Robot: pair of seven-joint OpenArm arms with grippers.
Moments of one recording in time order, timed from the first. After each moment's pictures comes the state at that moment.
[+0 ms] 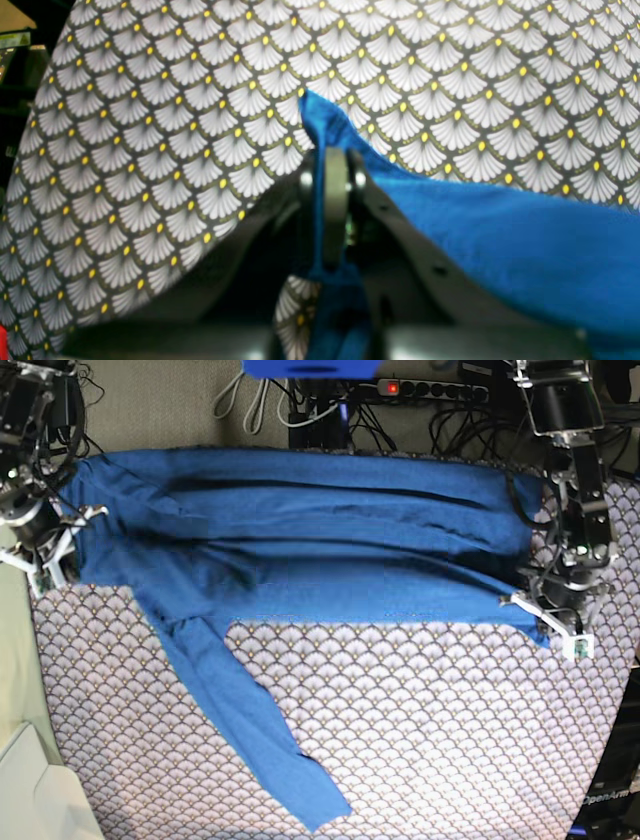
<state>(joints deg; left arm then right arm) -0.1 -16.7 -15.2 89.4 -12.6 -7.1 39.5 -16.7 18.4 29.7 101.1 3.1 40.1 -31.8</state>
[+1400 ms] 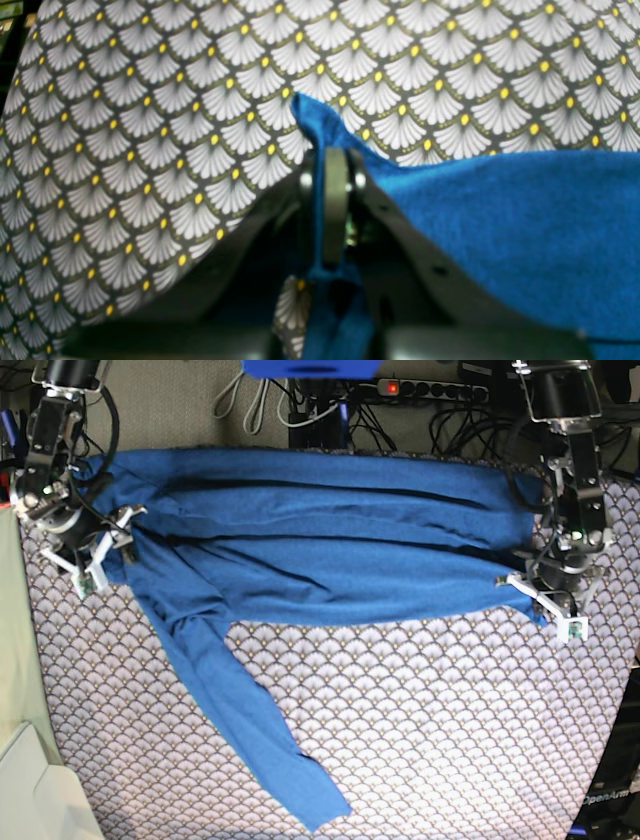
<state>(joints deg) 2.6 -16.7 -14.8 89.0 -12.6 -7.1 39.7 -10.8 14.3 23.1 90.3 3.0 40.1 -35.5</state>
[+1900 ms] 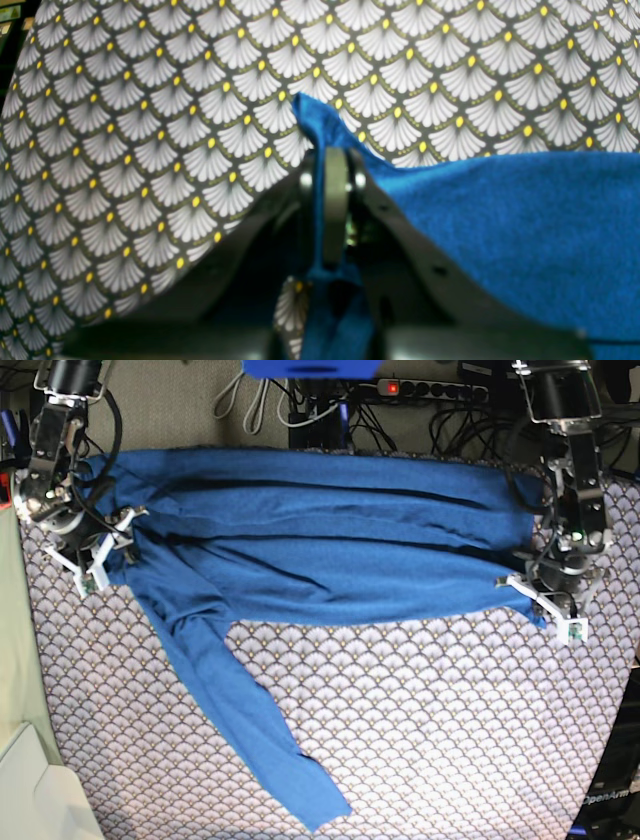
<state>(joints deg) 2.4 -16.7 -14.8 89.0 -12.6 -7.1 39.5 -8.9 14.3 23.1 86.3 3.0 39.9 -34.9</state>
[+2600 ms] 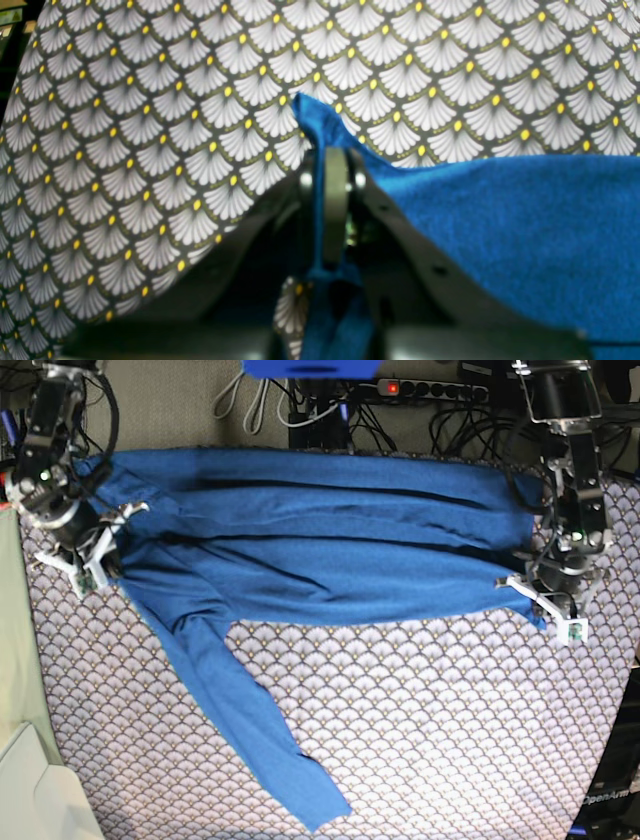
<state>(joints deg) 2.6 -16.6 -14.8 89.2 -12.6 -7.1 39.4 -15.7 13.5 23.4 102.9 3.1 40.0 -35.6</state>
